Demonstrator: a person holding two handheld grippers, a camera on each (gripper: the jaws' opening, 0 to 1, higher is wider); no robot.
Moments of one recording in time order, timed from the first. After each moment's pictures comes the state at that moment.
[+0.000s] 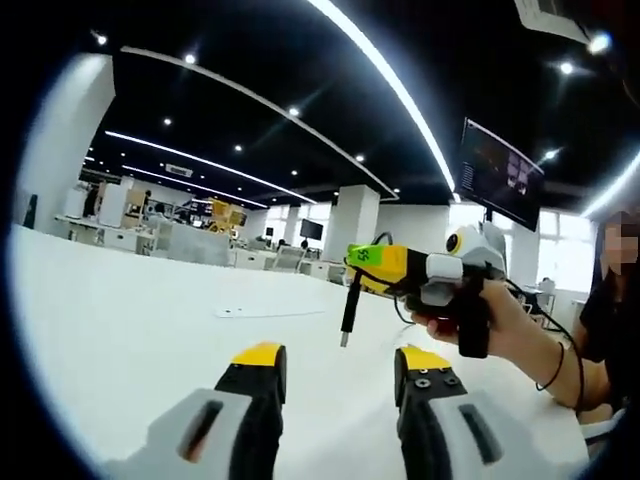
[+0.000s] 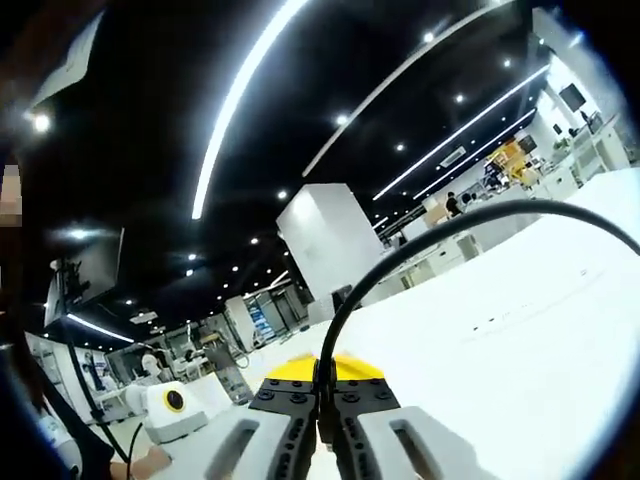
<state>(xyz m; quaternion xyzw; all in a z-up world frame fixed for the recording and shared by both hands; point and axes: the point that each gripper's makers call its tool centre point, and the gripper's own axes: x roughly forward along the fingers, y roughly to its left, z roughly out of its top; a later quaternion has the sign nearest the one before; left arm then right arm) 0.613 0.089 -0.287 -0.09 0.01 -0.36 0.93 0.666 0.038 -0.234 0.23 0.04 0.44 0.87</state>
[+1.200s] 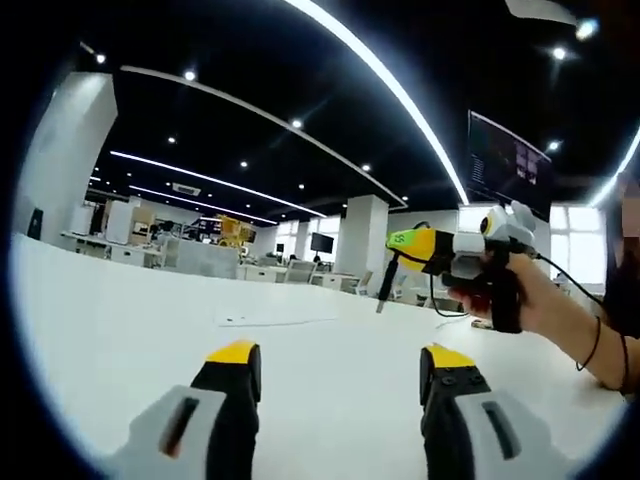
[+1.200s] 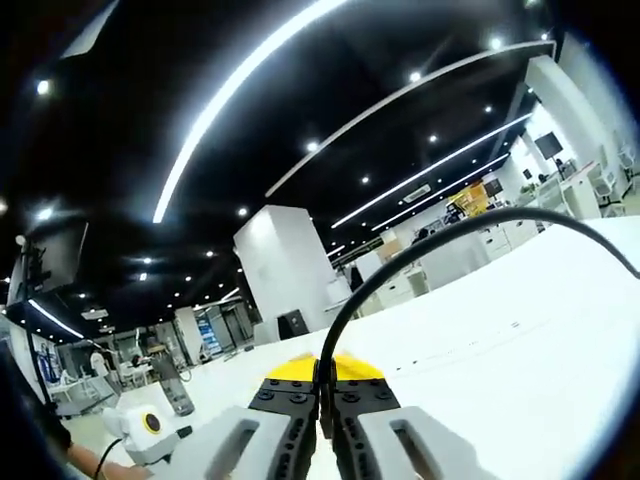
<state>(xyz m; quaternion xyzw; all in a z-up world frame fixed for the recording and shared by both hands) 0.649 0.064 -0.308 -0.08 -0.03 -0.34 0.94 0.699 -0.036 -0.228 0.21 0.00 0.34 0.92</state>
